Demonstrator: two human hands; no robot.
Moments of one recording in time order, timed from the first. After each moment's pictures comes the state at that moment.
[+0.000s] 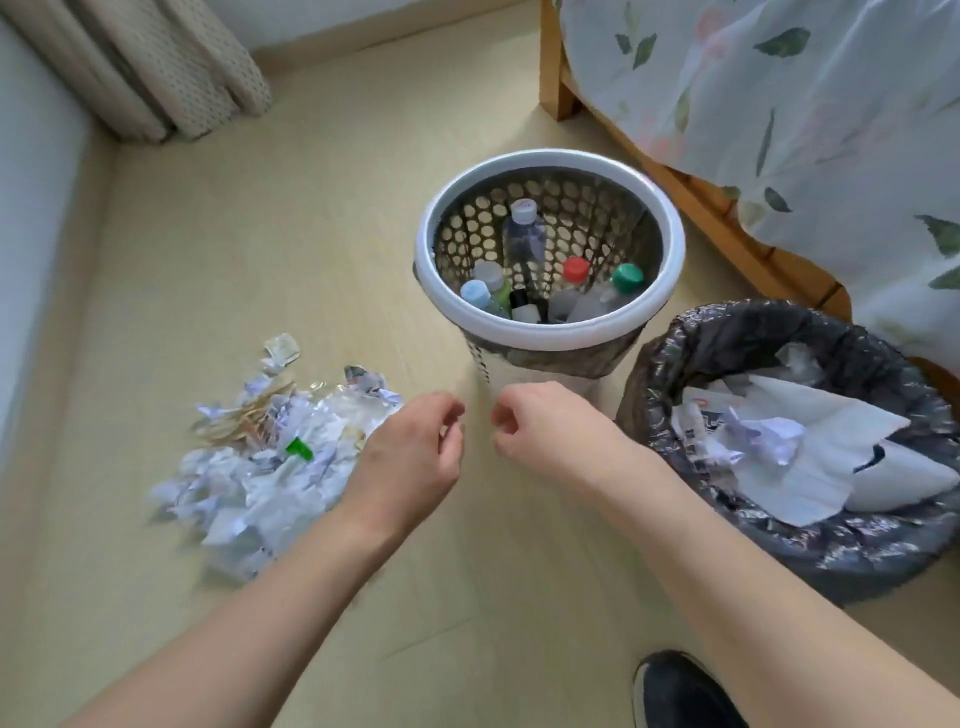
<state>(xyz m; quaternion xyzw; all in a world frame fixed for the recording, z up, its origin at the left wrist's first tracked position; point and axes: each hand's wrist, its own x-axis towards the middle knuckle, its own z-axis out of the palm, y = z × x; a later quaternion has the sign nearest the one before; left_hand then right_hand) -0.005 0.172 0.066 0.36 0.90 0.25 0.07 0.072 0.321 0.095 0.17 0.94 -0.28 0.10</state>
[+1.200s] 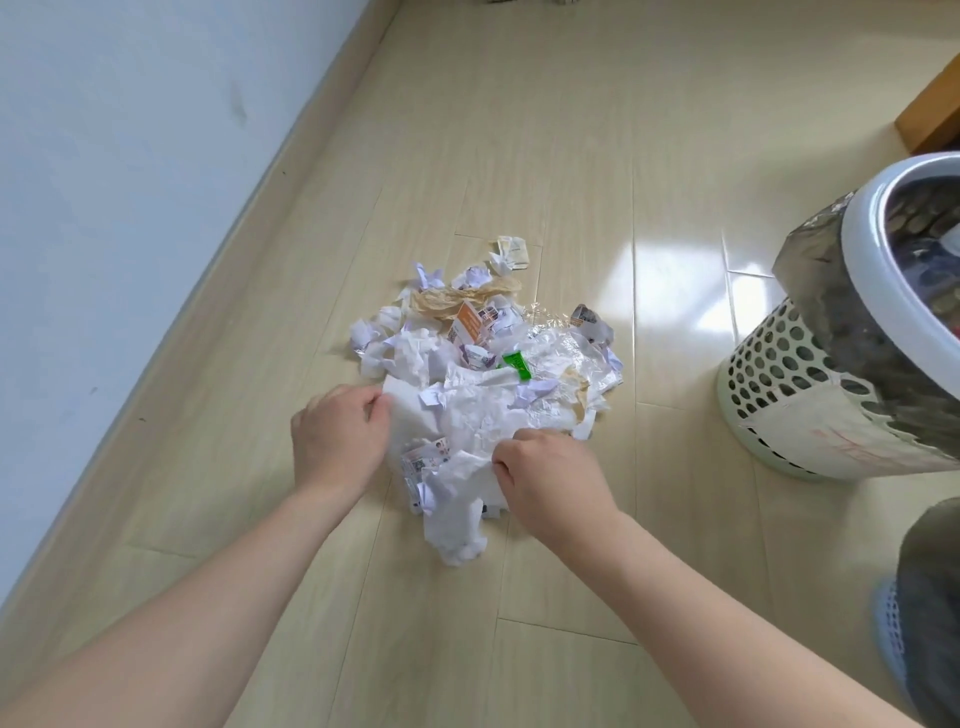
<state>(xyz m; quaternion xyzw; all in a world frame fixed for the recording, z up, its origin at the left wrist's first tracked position) -0.088 -0.118 -0.056 -0.07 0.97 0.22 -0.01 -0.029 0.092 -0.040 -0.11 0.99 -0.09 0.07</state>
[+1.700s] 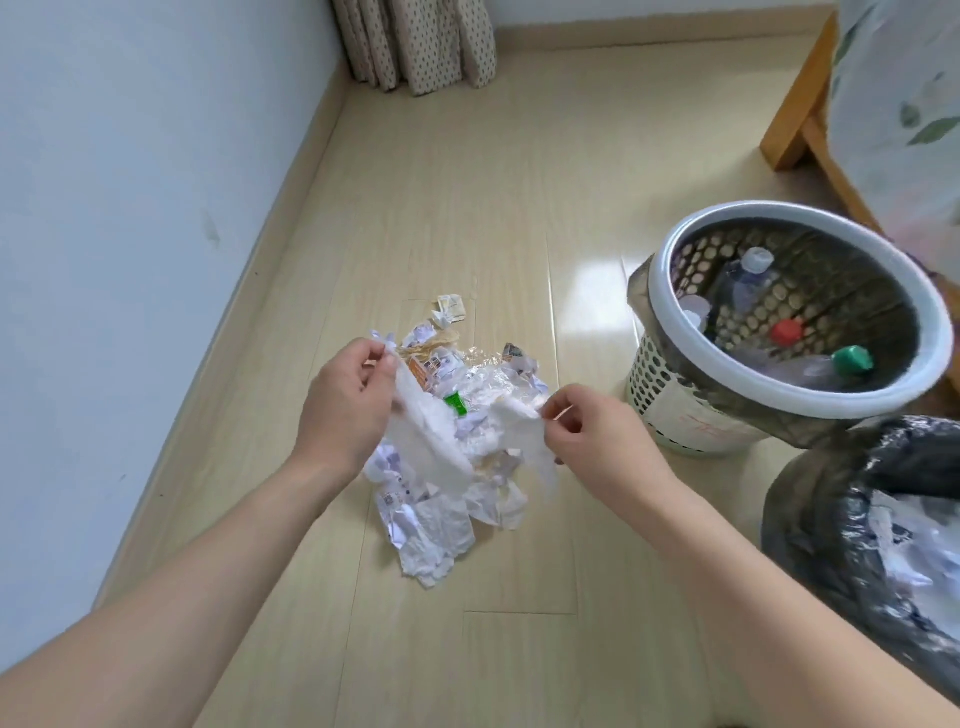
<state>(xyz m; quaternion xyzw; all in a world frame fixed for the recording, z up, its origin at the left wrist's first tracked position) -0.072 -0.033 0.116 0.03 0.90 0.44 0.00 0.011 0.193 0.105 0.14 0.88 -0.45 0.07</state>
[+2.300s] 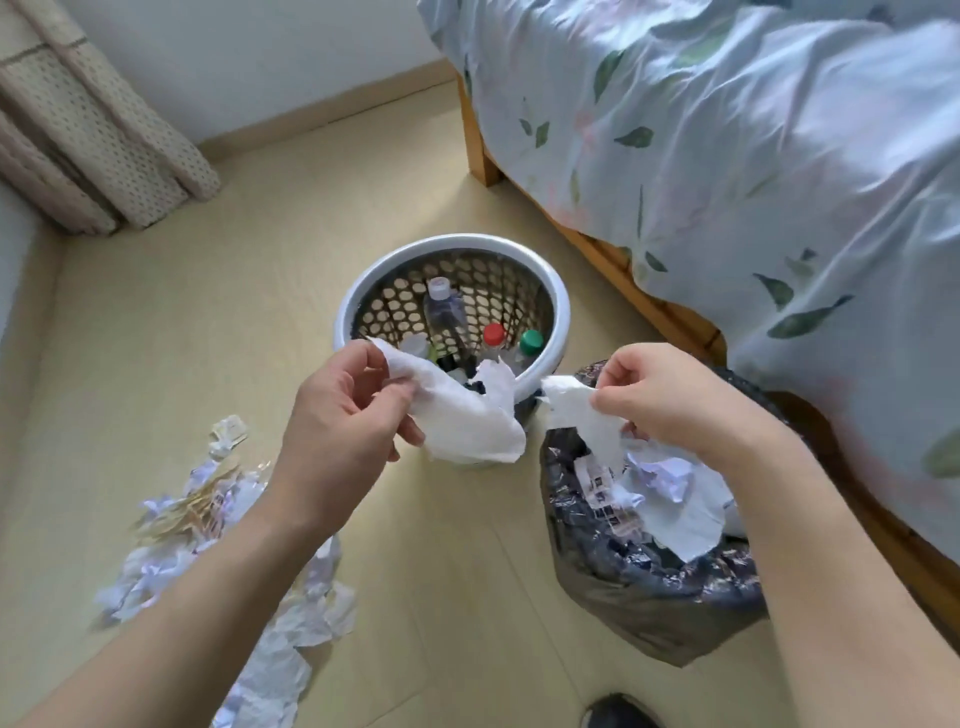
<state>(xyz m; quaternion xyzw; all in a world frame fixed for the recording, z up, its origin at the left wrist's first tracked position) 0.007 0.239 0.196 0.28 0.80 0.52 0.15 0.152 0.455 0.174 0.38 0.82 -0.42 0.01</state>
